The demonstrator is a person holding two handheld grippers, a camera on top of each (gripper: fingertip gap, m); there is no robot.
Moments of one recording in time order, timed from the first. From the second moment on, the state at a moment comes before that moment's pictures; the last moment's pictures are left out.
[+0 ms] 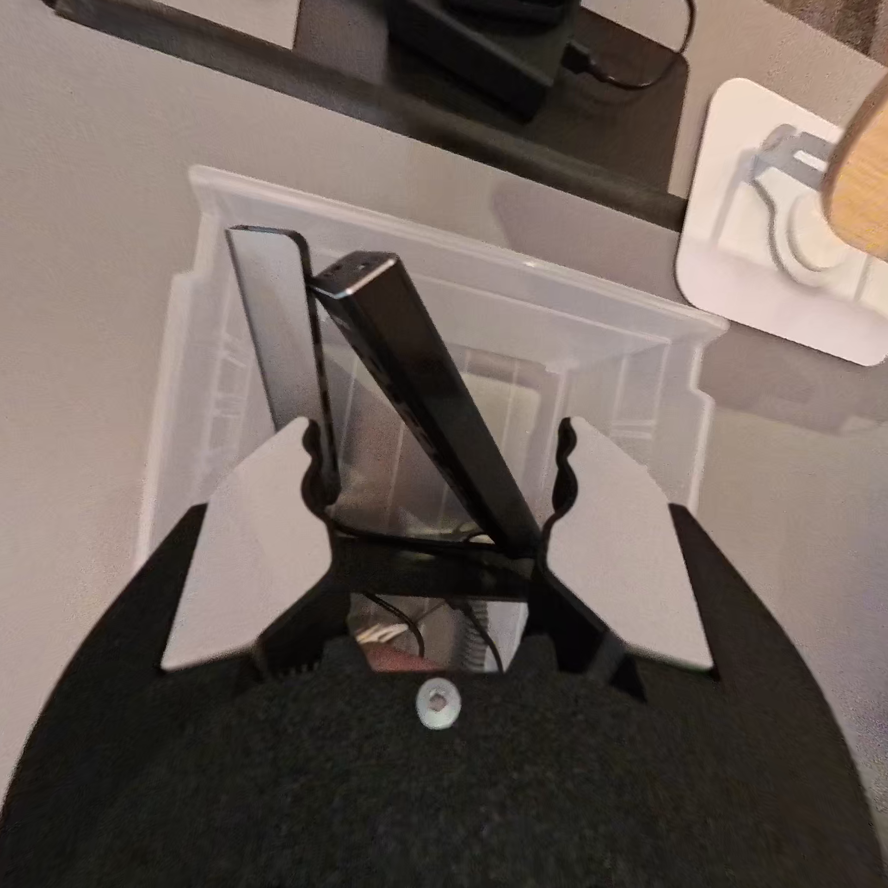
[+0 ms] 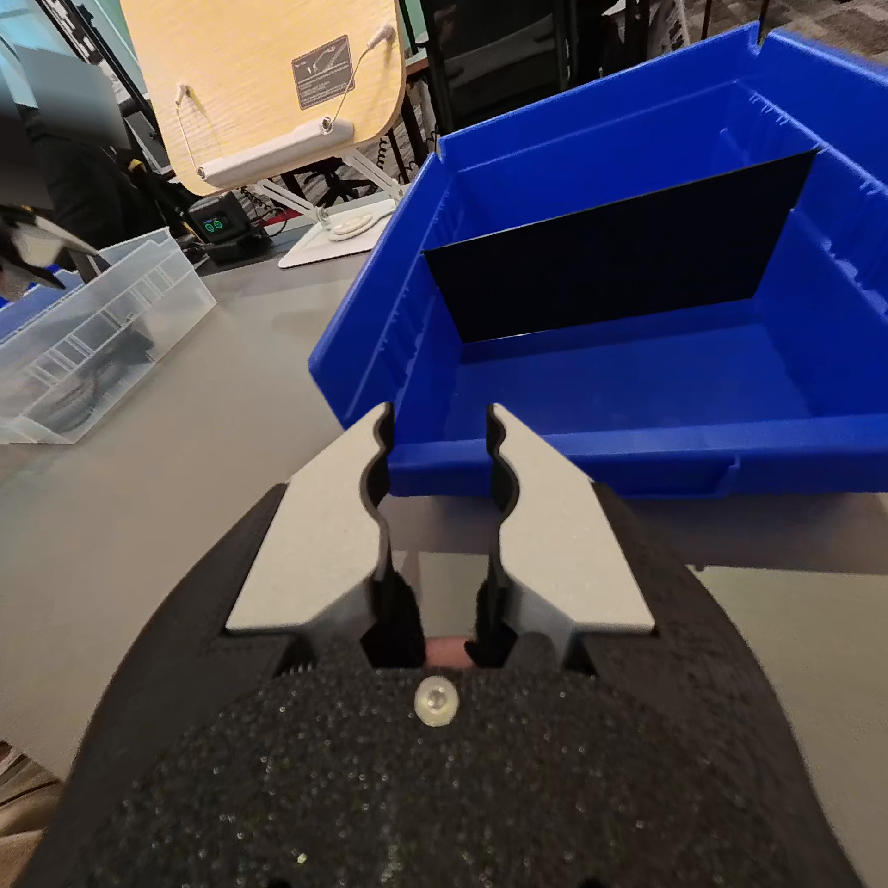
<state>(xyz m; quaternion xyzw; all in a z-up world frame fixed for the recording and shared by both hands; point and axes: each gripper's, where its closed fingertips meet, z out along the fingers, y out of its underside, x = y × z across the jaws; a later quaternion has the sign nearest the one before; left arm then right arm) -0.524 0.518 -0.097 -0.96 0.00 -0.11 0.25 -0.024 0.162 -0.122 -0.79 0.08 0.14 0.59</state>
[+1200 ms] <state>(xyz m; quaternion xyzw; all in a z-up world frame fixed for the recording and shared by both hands) -0.339 0.317 0.059 -0.71 0.35 -0.38 0.48 -0.158 0.143 -0.062 -0.80 -0.11 0.21 0.56</state>
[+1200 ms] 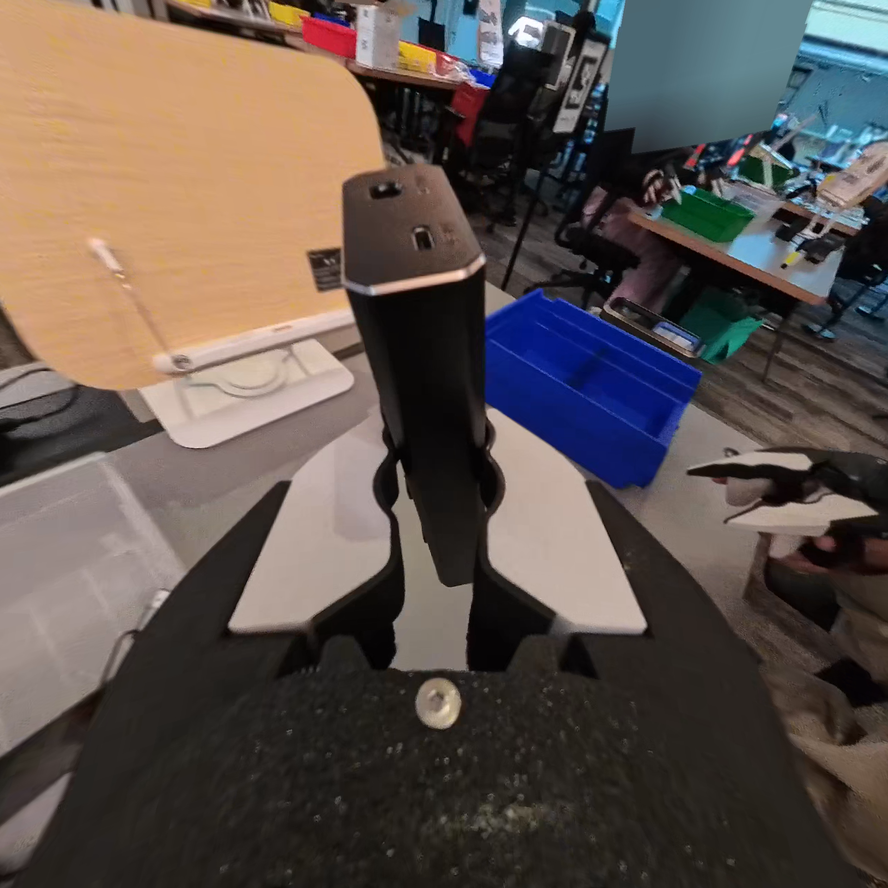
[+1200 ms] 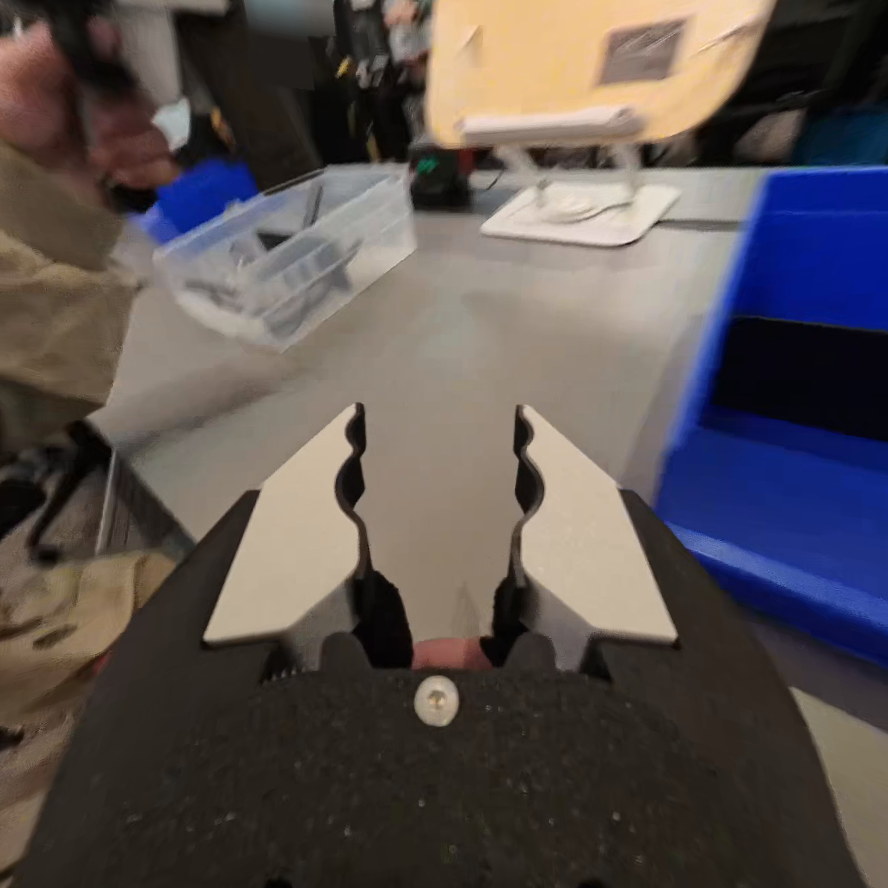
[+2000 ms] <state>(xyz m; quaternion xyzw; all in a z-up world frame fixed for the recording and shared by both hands) -0.274 0.154 -0.021 -0.62 0.33 -0.62 0.34 -0.303 0.153 -0.089 -0.73 -0.28 0.34 0.53</state>
